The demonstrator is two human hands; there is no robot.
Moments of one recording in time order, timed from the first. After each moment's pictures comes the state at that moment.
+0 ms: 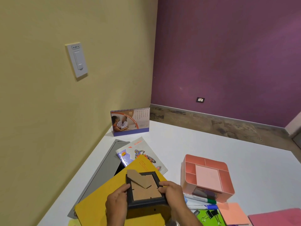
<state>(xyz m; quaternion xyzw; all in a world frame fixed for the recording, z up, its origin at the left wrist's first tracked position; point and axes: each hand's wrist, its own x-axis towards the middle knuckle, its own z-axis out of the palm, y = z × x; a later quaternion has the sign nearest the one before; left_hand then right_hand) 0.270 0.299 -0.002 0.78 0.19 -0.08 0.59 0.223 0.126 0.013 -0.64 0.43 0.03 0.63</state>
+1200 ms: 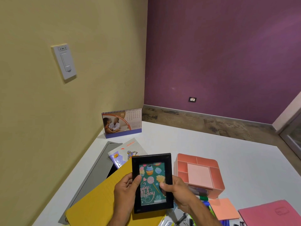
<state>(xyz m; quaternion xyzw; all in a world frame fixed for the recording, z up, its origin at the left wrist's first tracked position) 0.261 0.263 0.031 0.66 0.01 -0.15 0.74 0.199 0.074 0.036 -0.60 0.23 0.09 0.76</state>
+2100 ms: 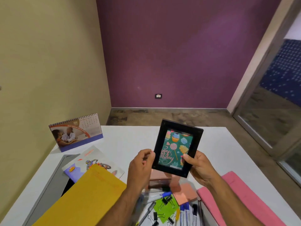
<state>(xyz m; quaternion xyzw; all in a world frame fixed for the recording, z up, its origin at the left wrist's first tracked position) 0.230 0.089 0.081 0.76 -0.27 -0.10 0.59 0.096 -0.093 0.108 -0.51 0.23 -0.19 0.81</state>
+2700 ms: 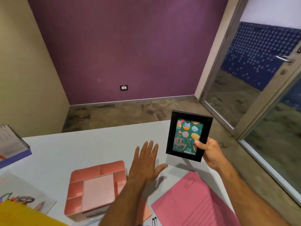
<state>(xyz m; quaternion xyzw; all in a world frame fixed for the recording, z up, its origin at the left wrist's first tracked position) 0.175 -0.160 0.025 0.82 -0.56 -0.04 0.12 -0.006 -0.344 0.085 -0.53 0.39 -0.32 0.69</state>
